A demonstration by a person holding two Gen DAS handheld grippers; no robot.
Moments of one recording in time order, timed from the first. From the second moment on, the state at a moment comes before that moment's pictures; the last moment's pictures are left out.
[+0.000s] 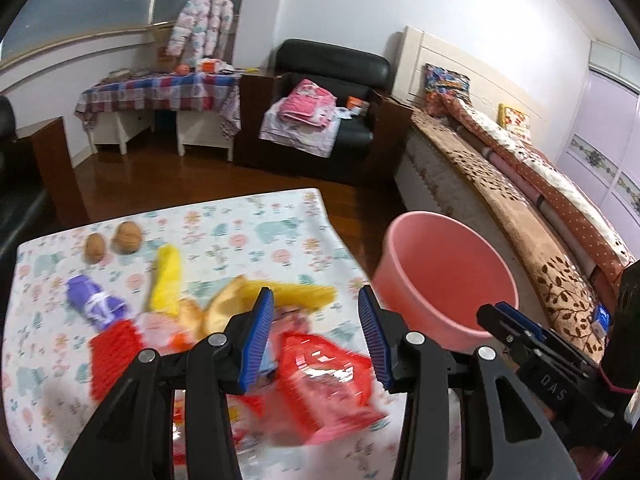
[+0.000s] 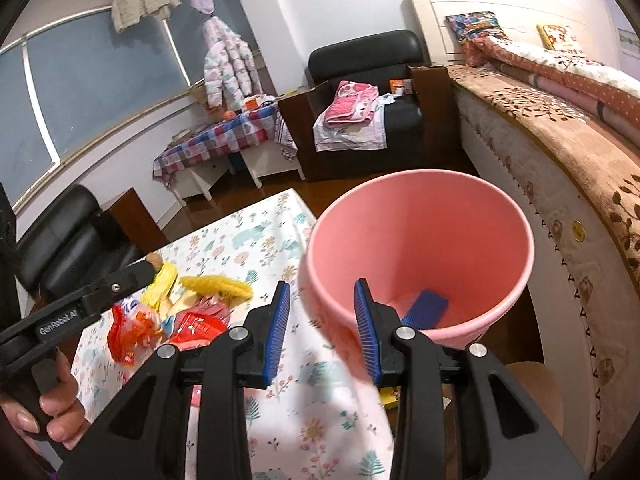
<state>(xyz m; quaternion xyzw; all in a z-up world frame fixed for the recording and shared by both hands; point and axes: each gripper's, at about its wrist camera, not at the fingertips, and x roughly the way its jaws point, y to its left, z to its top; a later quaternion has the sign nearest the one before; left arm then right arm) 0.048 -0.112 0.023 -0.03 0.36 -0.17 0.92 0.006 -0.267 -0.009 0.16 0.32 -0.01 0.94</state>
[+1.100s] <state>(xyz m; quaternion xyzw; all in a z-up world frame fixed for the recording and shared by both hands) -0.004 0.023 -0.034 0.02 0.40 -0.04 0.92 -0.001 -0.196 -0.019 0.08 0.37 0.12 0.92</state>
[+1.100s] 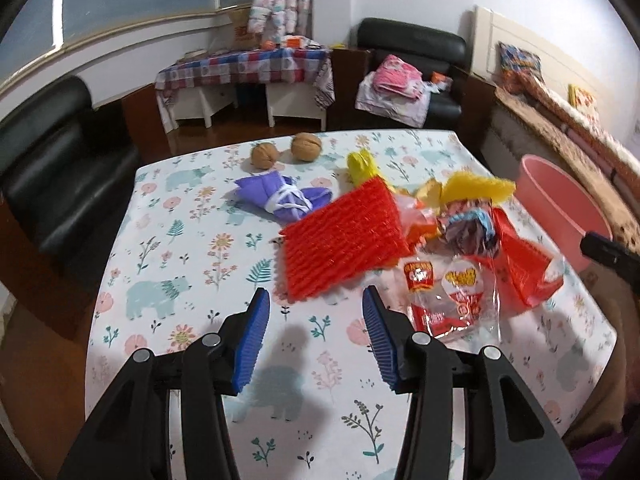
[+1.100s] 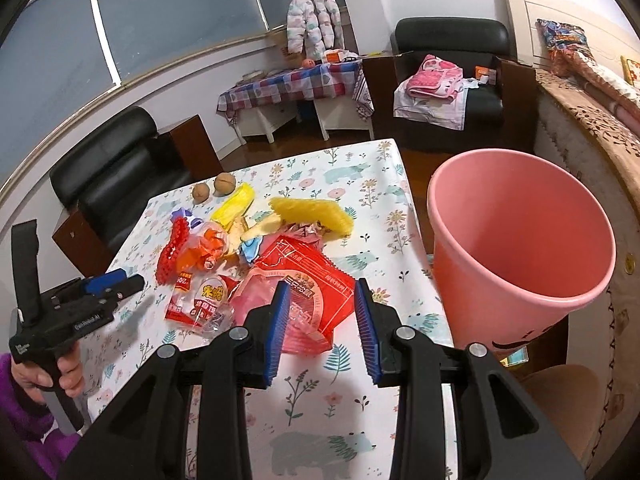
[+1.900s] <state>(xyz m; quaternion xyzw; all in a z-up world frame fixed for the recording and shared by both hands) 0.033 0.000 -0.045 0.10 0.40 -0.08 0.91 0.005 -0.198 -0.029 0.08 0.39 0.13 0.91</state>
